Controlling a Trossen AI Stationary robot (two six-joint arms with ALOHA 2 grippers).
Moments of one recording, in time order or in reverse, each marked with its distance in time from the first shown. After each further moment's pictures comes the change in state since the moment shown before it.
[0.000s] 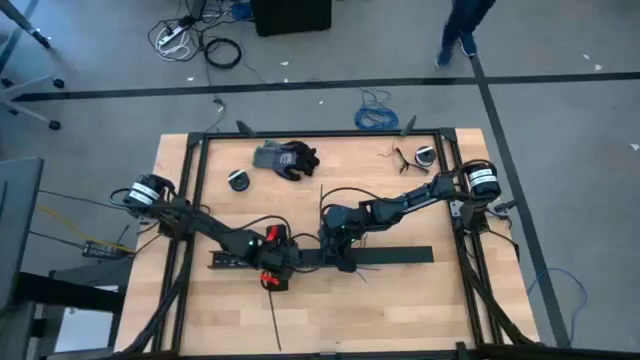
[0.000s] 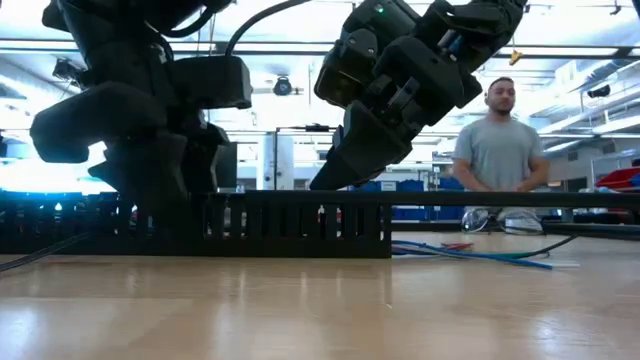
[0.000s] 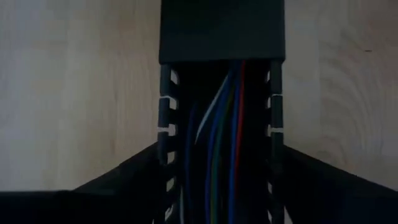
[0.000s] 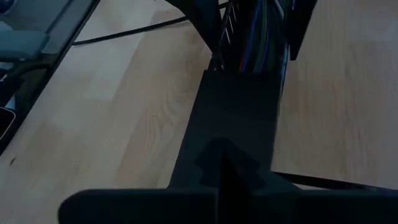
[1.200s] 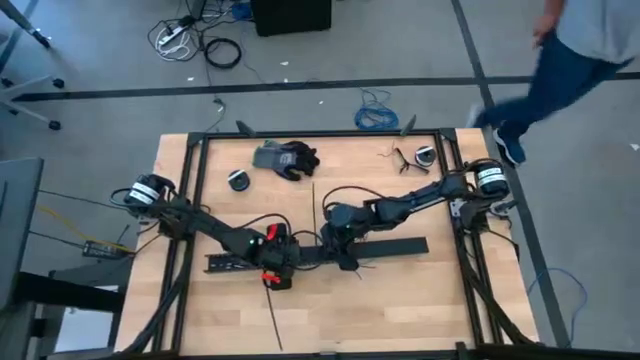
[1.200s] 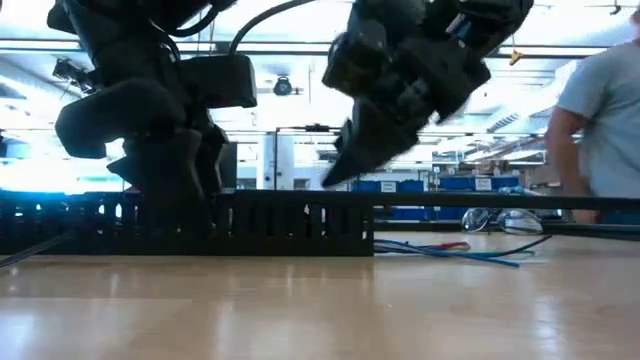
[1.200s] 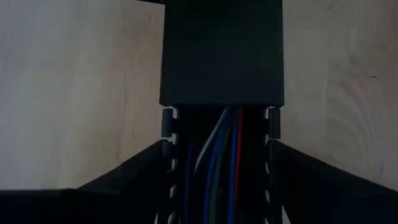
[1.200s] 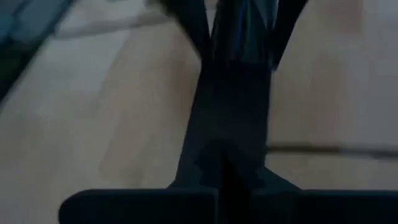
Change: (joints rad) left arm 0.007 0.000 0.001 0.019 -0.008 -0.075; right arm 0.007 -0.066 -0.002 0.011 0.086 -0.041
